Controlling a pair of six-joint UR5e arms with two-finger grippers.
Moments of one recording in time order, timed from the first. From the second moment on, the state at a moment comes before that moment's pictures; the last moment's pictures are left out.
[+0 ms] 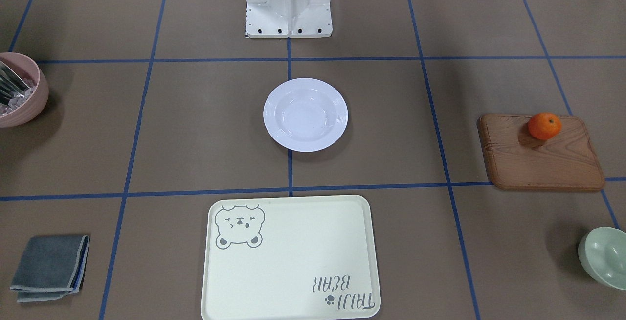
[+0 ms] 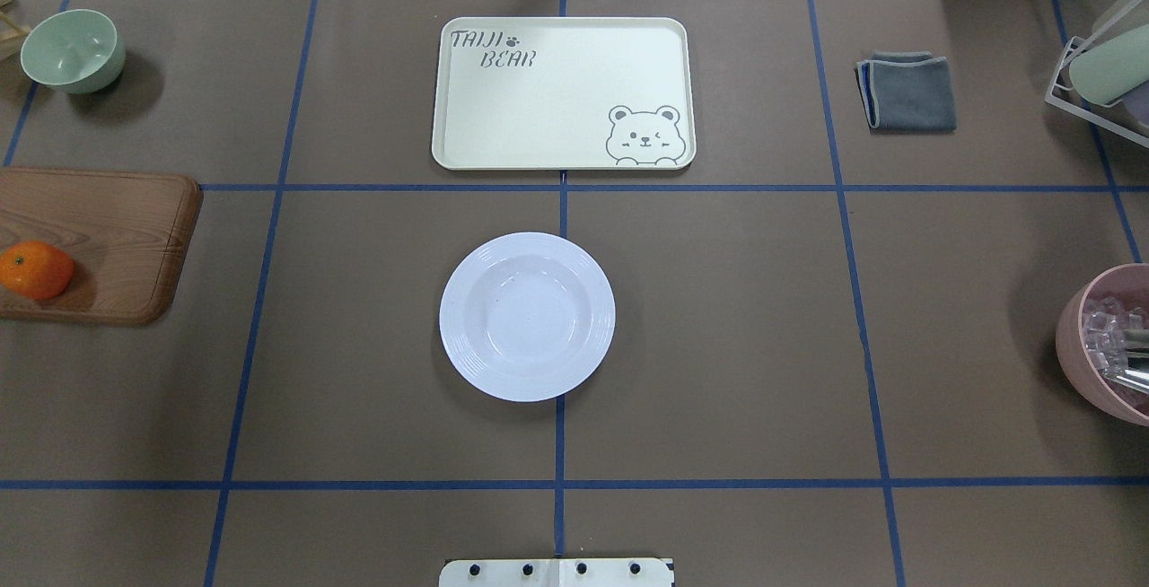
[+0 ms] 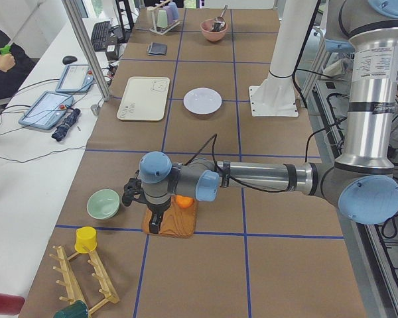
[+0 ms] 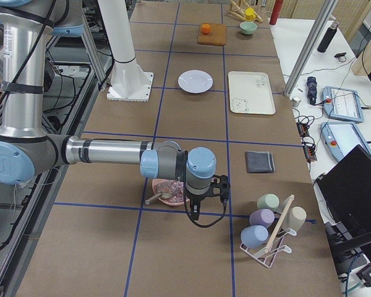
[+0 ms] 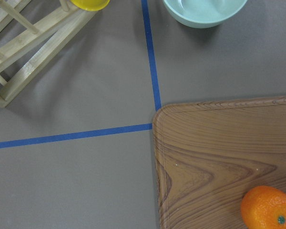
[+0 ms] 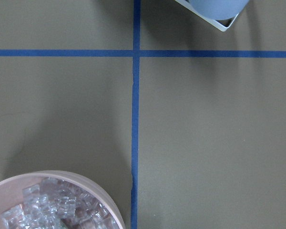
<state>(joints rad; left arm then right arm) -1.54 -1.58 -1.58 -1.72 -2.33 -0.02 1.59 -1.70 1.71 -1.62 2.35 -0.04</state>
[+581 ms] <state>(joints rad) -1.54 -1.58 -1.59 -1.72 -2.33 -0.02 1.59 -1.69 1.72 -1.63 2.34 -0.04</state>
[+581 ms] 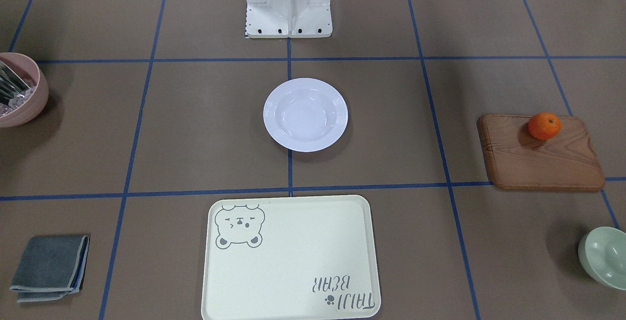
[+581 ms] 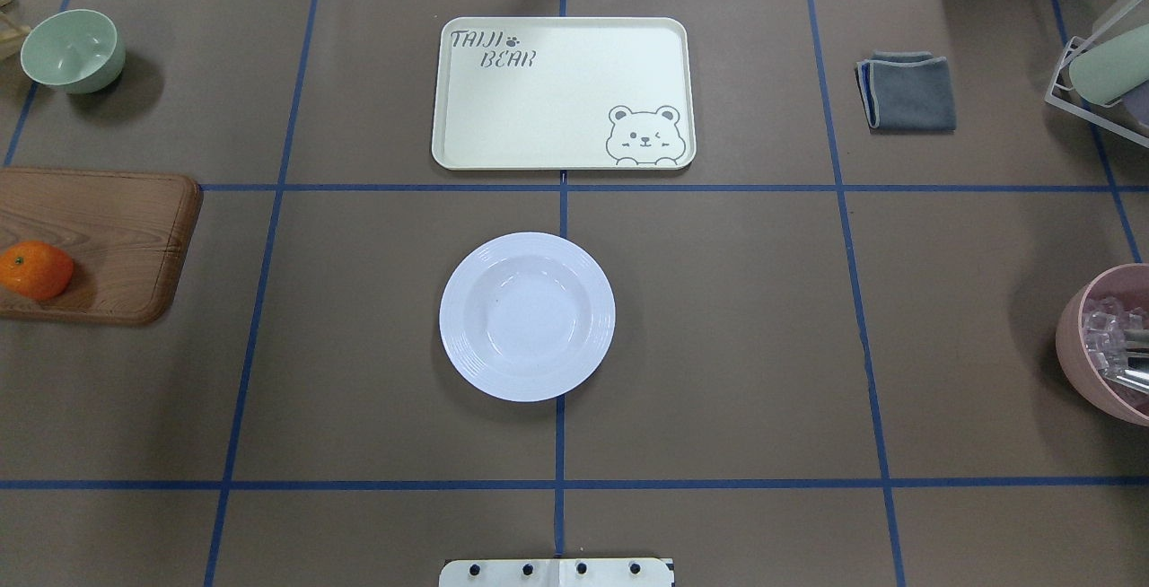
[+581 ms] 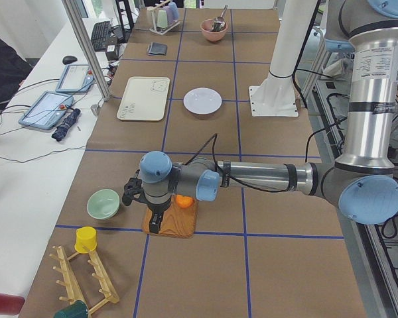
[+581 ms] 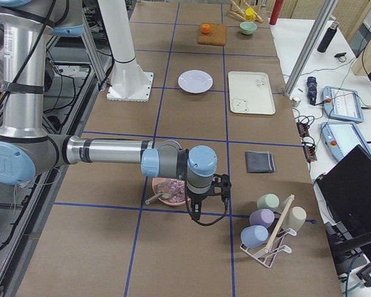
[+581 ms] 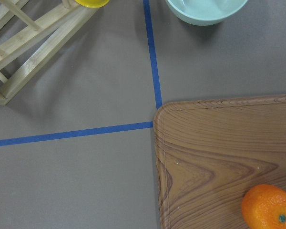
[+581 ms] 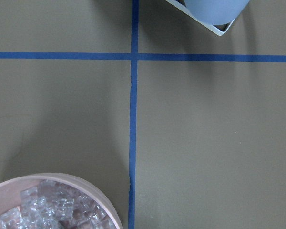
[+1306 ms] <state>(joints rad) -1.54 -1.59 -1.58 -1.72 -2.34 -0.02 1.59 -1.68 1.72 -1.62 2.33 -0.05</state>
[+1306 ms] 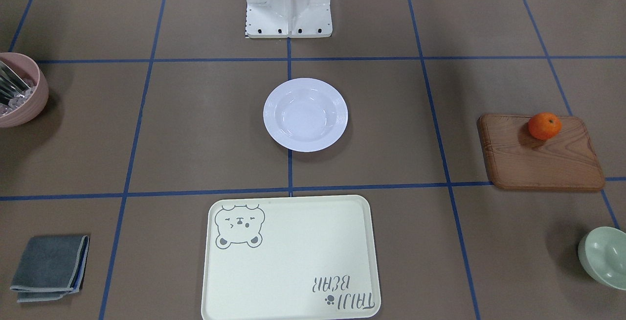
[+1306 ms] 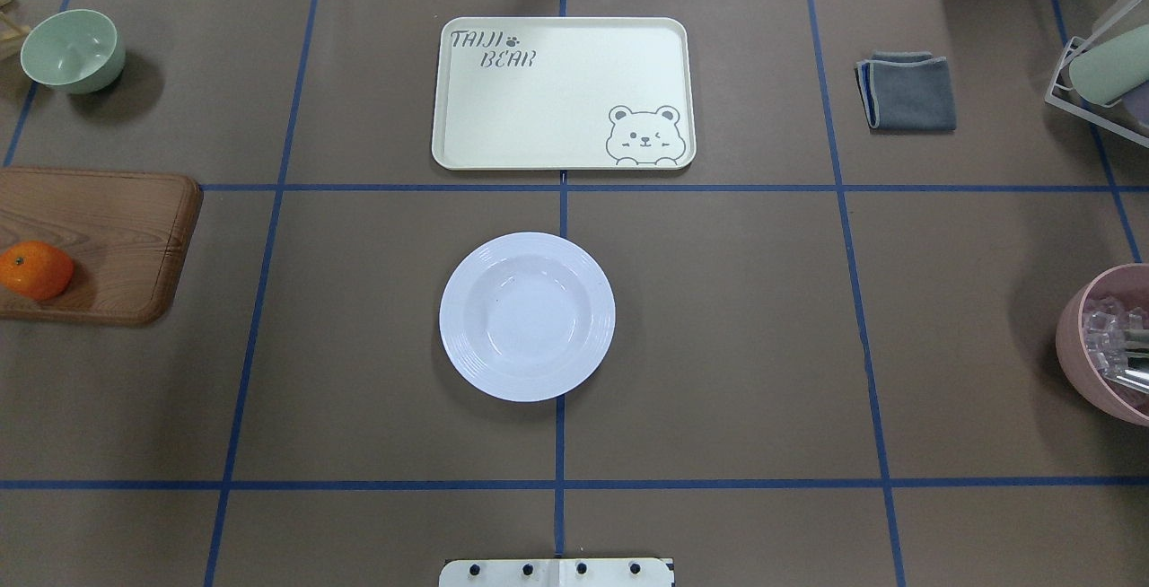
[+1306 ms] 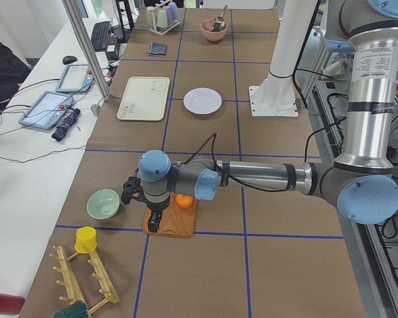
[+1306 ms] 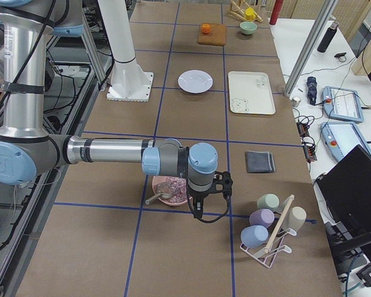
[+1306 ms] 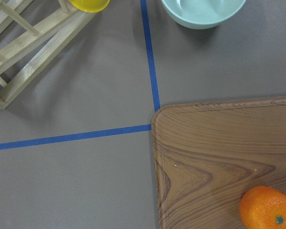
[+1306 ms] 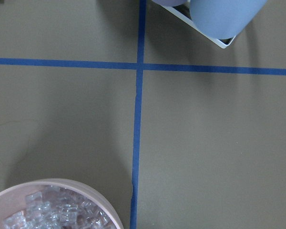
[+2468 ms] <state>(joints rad) -1.40 -1.62 -1.52 -1.85 -2.35 -0.30 1.58 -1.68 1.71 -1.61 2.36 -0.04</state>
